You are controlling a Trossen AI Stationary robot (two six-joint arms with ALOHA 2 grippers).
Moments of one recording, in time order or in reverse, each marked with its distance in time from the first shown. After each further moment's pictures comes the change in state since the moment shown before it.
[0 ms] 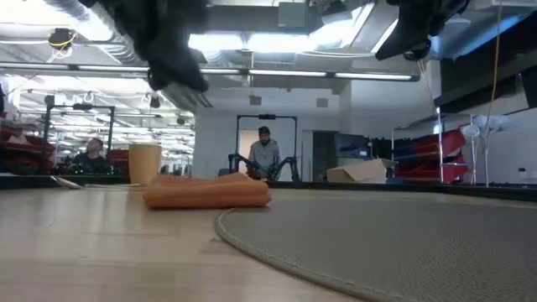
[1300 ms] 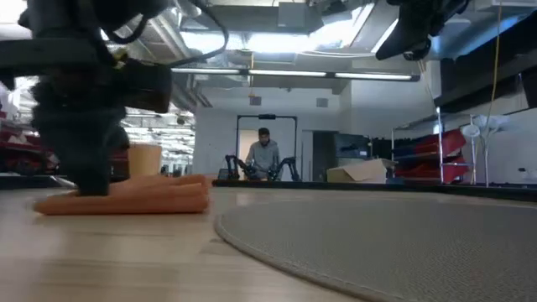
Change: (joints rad) left arm -0.304 0.280 -0.060 -0.041 0.074 -0.311; right arm 0.000 0.000 0.000 -0.002 -0.002 0.000
